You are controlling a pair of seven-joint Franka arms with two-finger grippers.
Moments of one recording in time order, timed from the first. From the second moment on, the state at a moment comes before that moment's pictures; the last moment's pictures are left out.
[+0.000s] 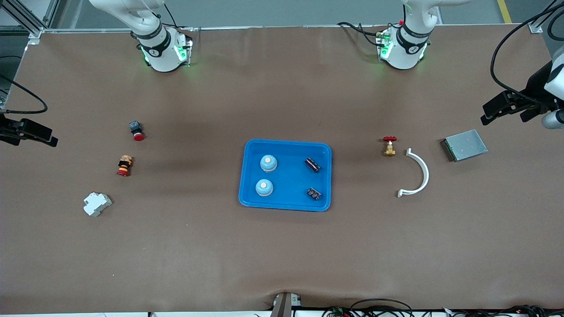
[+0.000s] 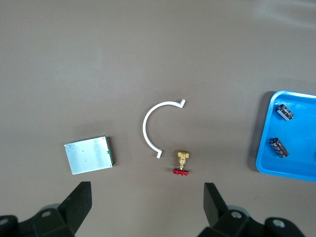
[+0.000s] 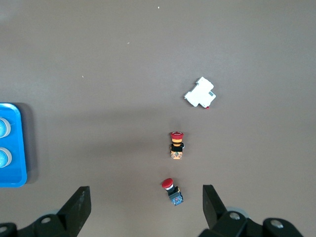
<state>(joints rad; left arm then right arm) 0.00 -0.02 -0.05 -1.59 -0.01 1.61 -0.13 0.04 0.15 -0.16 -1.42 0.05 1.56 -0.05</state>
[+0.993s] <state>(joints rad) 0.02 0.00 -0.05 -1.59 -0.01 1.60 -0.13 0.09 0.15 -0.15 -1.42 0.06 1.55 -0.06</state>
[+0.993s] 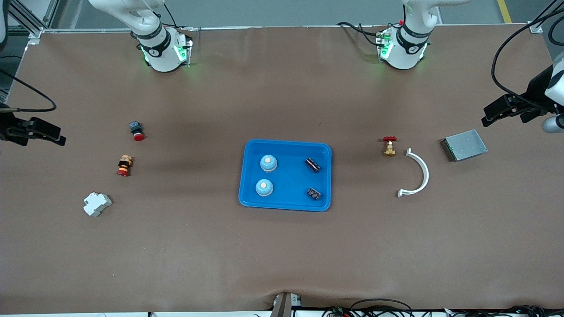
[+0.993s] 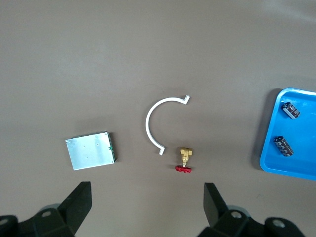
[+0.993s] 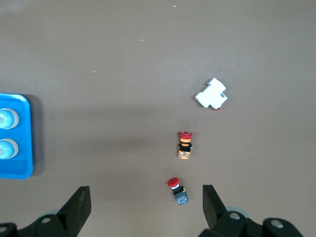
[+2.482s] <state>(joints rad) -0.23 0.33 -0.07 -1.47 -0.02 1.69 -0.75 0.50 0.25 -0.15 -1.60 0.06 1.85 0.51</state>
